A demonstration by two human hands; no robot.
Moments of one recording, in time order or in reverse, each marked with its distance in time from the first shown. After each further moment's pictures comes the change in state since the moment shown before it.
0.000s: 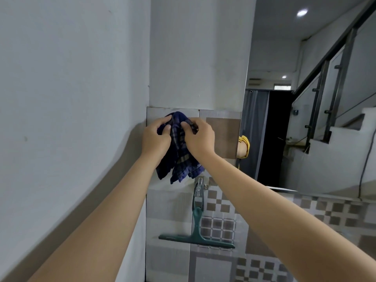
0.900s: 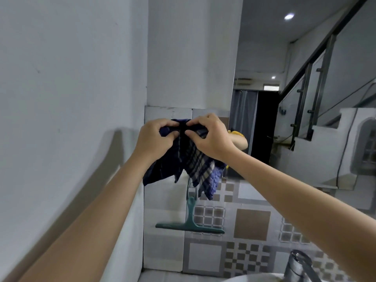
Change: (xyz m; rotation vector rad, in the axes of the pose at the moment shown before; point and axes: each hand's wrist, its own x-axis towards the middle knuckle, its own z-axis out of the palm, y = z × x) left_hand -0.045 0.046 -0.033 0.209 -0.189 0.201; right_hand -0.035 -0.027 -0.078 -0.284 -0.180 -0.329
